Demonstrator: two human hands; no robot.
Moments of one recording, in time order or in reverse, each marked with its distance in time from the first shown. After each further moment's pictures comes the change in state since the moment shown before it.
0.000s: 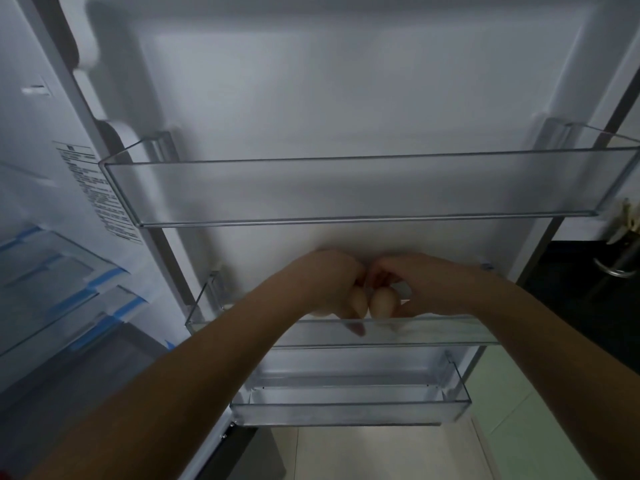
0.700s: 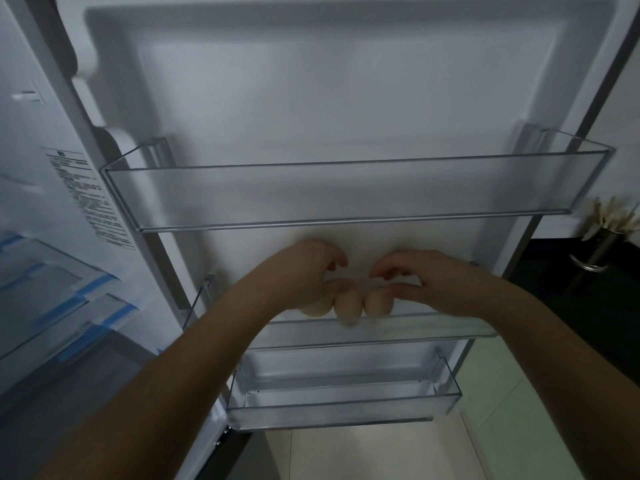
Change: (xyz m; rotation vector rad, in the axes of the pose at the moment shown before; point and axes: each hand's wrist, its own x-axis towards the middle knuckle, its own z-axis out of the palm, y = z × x) left_hand -0.031 -0.025 -0.002 -0.232 0.236 -0.043; right_hand -0.026 -0.008 -0.004 0.072 0.118 0.130
